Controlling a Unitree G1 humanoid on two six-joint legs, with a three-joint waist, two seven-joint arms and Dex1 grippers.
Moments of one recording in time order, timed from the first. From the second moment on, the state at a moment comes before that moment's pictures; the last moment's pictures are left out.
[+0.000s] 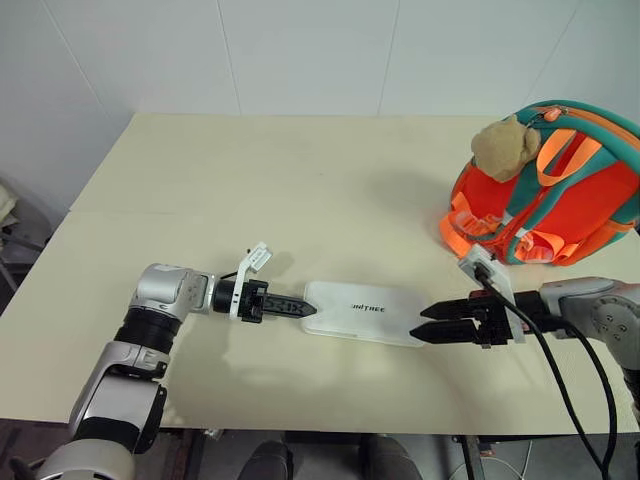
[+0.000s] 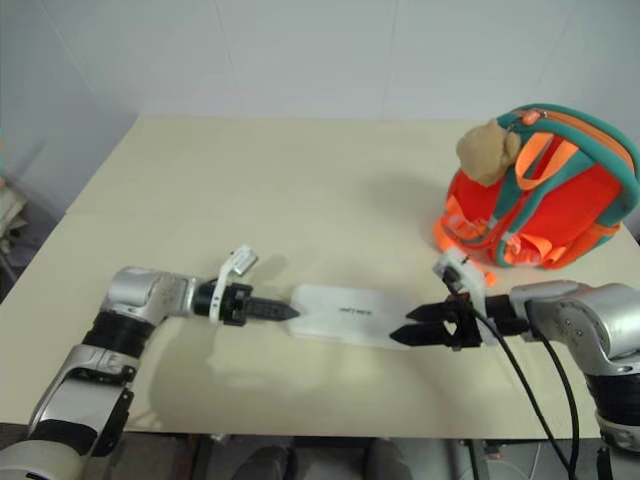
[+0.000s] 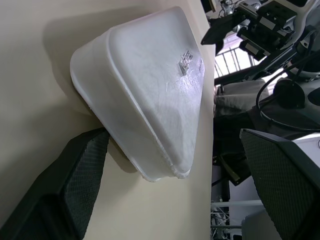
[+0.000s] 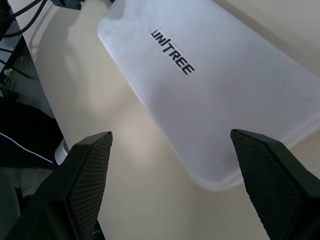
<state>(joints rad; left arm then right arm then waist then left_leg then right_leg) -0.77 0.52 -0.18 0.41 -0.51 1.19 -1.21 -0.46 -0.93 -0.02 -0.26 0.78 1.29 0.98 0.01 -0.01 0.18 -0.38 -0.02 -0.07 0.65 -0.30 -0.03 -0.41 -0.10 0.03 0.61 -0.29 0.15</state>
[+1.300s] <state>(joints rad) -0.74 0.42 -0.12 0.39 -0.51 1.19 -1.13 -0.49 -1.03 0.00 -0.07 0.70 1.11 1.05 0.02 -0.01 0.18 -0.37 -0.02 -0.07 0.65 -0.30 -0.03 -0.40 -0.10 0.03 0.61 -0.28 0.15</state>
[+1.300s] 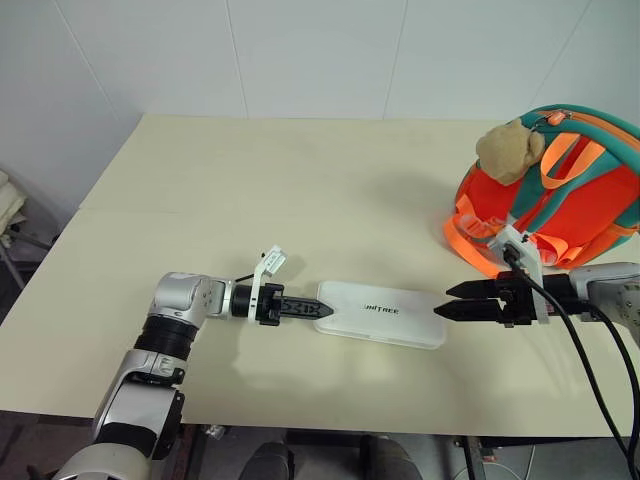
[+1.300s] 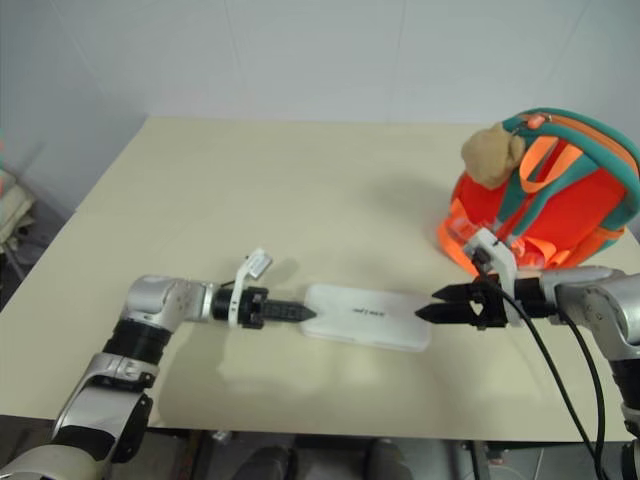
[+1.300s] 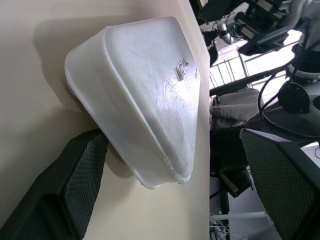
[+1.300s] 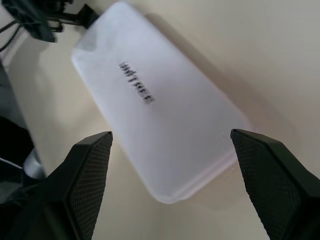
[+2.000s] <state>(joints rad) -0.69 0.42 -0.09 0.31 -0.54 1.23 -1.07 -0.50 -1.00 -0.05 -0.01 0.70 1.28 1.06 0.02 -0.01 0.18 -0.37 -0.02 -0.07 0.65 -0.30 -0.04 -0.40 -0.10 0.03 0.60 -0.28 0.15</state>
